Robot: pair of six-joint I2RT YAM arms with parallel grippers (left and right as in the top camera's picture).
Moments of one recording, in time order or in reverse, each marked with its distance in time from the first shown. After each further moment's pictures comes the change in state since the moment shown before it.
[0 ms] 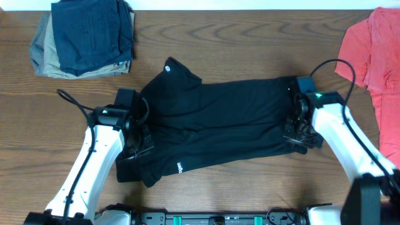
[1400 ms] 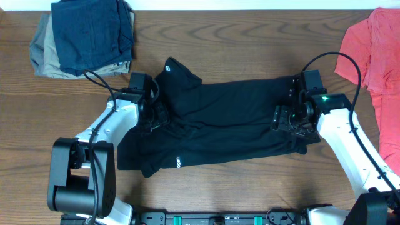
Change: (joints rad) left arm 0.000 0.377 0.039 0.490 0.153 0.027; right arm 0.000 -0.052 0.018 0.131 -0.212 -0.147
